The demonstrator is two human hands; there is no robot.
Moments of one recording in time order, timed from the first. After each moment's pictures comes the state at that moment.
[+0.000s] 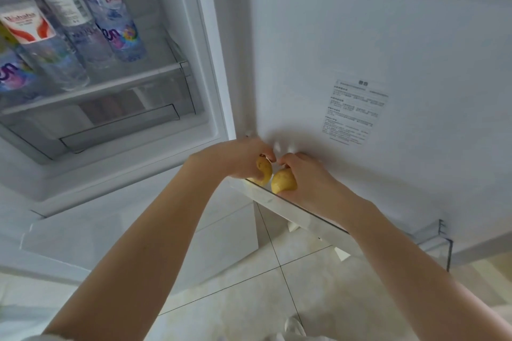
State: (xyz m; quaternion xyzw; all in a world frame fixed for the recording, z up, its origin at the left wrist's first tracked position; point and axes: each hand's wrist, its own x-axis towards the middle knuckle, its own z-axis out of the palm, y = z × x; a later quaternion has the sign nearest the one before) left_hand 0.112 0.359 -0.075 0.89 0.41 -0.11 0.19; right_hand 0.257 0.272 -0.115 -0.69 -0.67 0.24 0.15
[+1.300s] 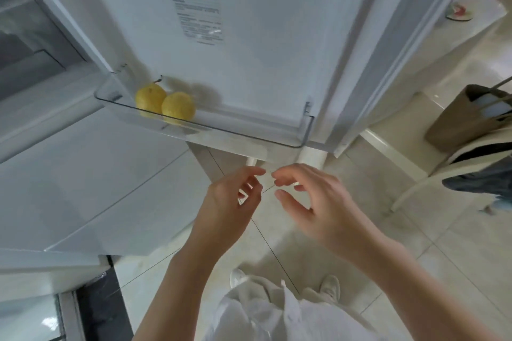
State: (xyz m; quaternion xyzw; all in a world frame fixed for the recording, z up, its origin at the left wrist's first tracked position) left_hand 0.167 0.118 -0.170 0.80 0.40 0.21 0.39; right_hand 0.320 0.027 -0.151 -0.69 -0.60 0.22 0.34
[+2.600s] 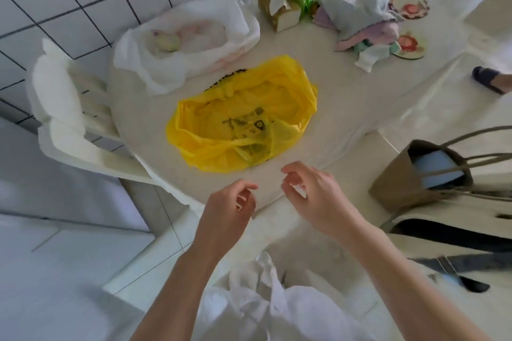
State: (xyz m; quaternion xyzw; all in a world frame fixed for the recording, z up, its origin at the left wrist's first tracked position) left_hand 0.613 0.201 -0.227 0.78 0.45 0.14 0.41; right_hand 0.789 0.123 -0.203 -0.76 -0.55 0.24 0.27
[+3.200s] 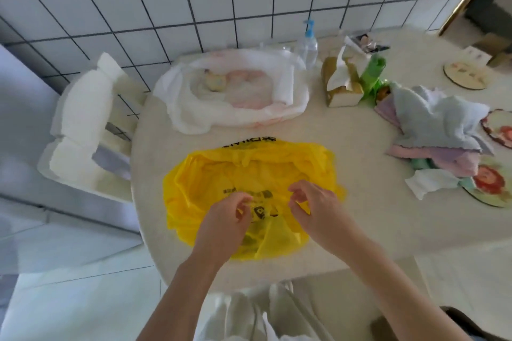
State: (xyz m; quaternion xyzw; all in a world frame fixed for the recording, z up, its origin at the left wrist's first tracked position) left_hand 0.758 0.346 -0.232 0.68 0.62 0.21 0.33; right_hand 0.959 0.338 -0.211 -0.65 -0.68 0.28 0.21
